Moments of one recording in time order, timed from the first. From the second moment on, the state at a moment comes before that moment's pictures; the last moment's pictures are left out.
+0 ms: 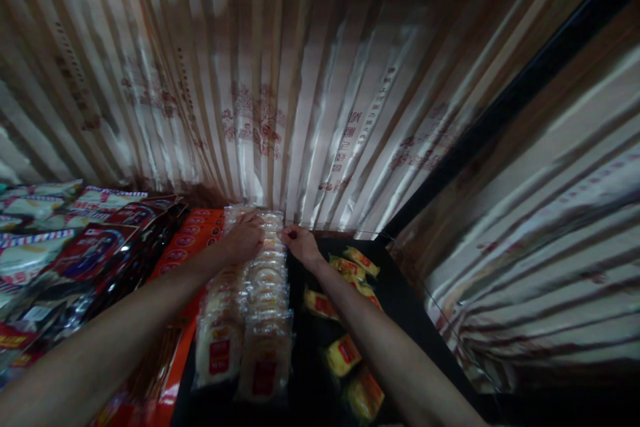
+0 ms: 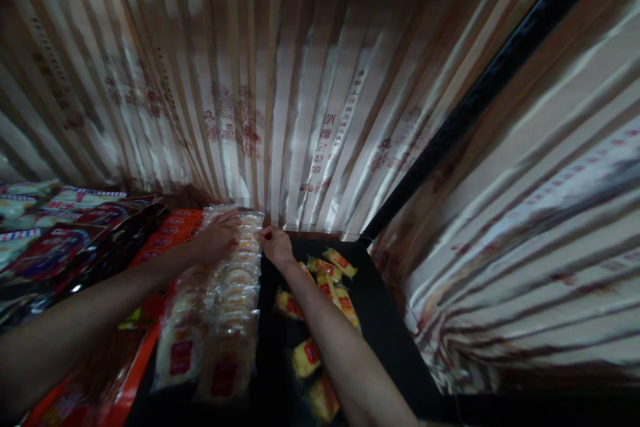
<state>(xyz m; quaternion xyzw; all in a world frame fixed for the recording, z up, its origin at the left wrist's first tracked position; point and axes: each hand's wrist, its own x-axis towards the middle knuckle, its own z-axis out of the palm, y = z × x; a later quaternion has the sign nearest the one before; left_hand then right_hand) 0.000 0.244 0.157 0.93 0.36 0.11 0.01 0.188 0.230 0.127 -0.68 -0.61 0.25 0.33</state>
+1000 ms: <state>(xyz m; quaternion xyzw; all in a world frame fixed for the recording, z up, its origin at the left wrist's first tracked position) 0.002 0.232 0.163 0.89 0.44 0.10 0.01 0.187 0.201 0.129 -0.69 -0.62 0.21 0.33</state>
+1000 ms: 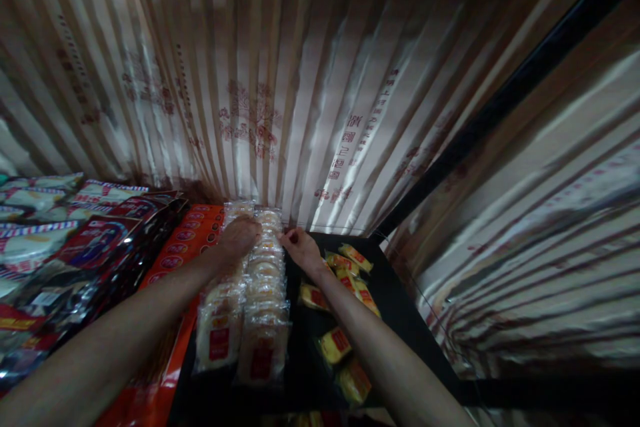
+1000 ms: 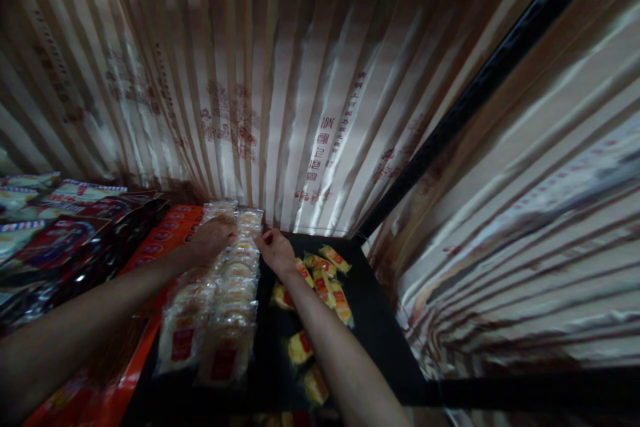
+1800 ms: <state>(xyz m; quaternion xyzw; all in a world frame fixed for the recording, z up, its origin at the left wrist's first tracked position) -0.001 0.209 0.174 0.89 0.45 0.11 0.01 0.186 0.175 0.129 -0.66 -0.62 0.26 0.34</state>
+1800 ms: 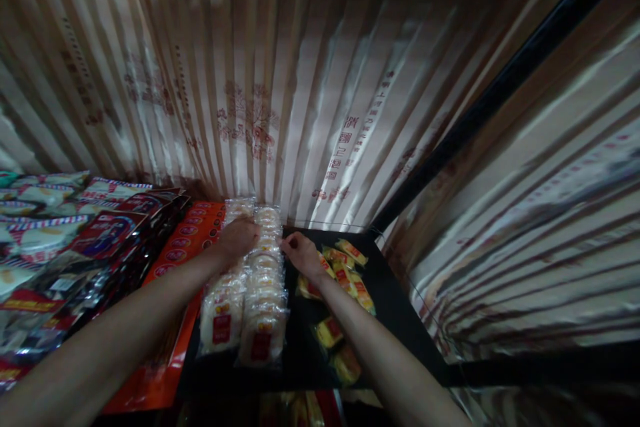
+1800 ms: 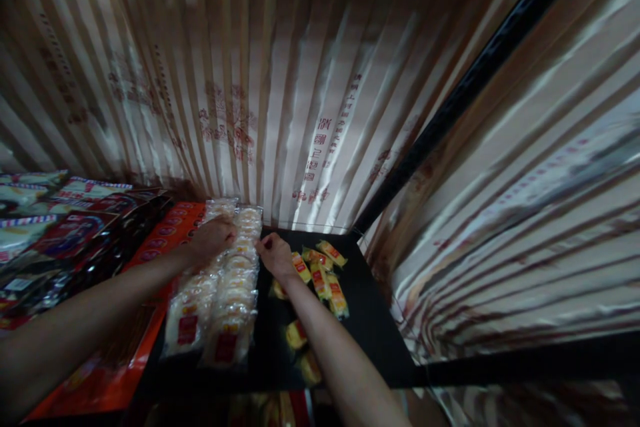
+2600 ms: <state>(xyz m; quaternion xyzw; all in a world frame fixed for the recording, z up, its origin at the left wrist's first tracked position) -0.011 0.185 0.185 0.92 0.39 0.06 -0.01 0.172 0.166 0.136 -0.65 -0.64 0.24 0.33</state>
